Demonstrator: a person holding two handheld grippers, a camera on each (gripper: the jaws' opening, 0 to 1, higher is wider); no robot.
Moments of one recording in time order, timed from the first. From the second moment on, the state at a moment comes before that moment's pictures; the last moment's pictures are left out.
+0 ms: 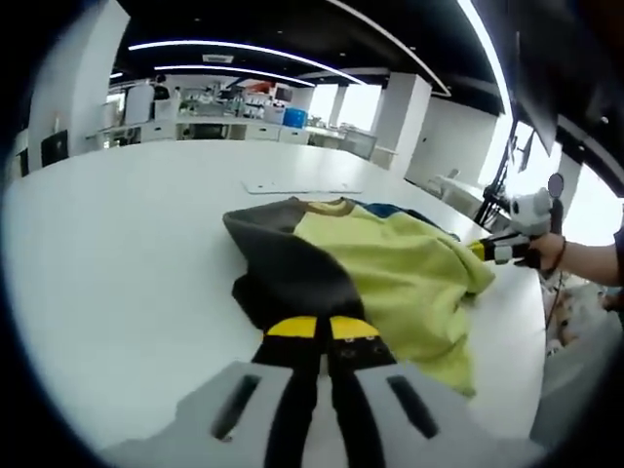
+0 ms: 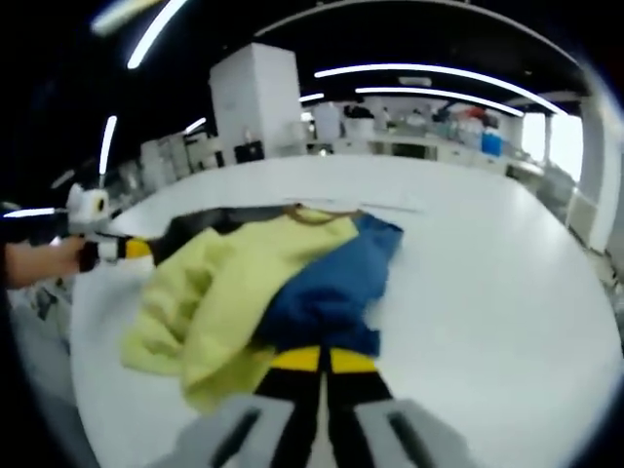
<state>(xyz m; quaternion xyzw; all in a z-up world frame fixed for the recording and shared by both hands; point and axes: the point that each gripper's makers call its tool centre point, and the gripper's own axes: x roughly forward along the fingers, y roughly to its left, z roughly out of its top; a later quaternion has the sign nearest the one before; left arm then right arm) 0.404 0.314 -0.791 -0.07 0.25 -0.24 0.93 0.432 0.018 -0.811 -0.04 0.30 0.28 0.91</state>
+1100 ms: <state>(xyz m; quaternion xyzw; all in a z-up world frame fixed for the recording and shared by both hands) 0.415 0.410 -0.790 -0.10 0.27 -0.11 0.95 0.459 -0.079 -0.779 -0.10 0.30 0.18 0.93</state>
